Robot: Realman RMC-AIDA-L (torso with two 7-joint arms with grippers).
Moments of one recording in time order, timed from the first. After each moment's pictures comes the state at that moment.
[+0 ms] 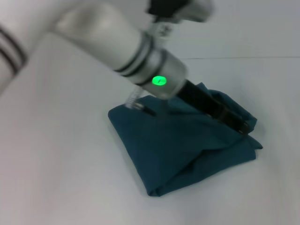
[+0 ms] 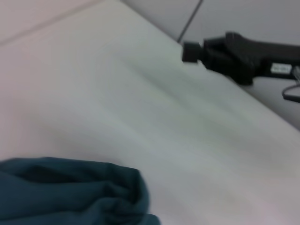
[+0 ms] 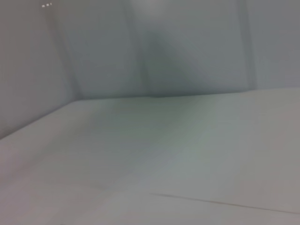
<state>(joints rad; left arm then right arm) -0.98 -2.17 1.33 0.99 2.22 1.35 -2.58 0.32 2.03 -0.63 -0.93 -1.81 -1.21 1.63</state>
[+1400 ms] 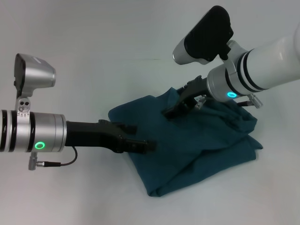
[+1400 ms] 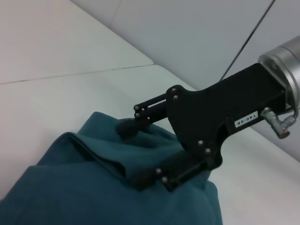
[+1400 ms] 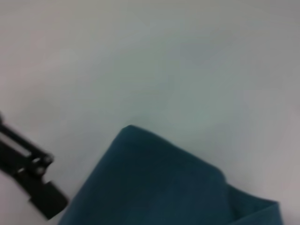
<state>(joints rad) -0.56 -2.16 0.87 0.86 2.10 1.46 -1.88 0.80 2.11 -1.52 -1.02 -2.52 -1.00 2.47</state>
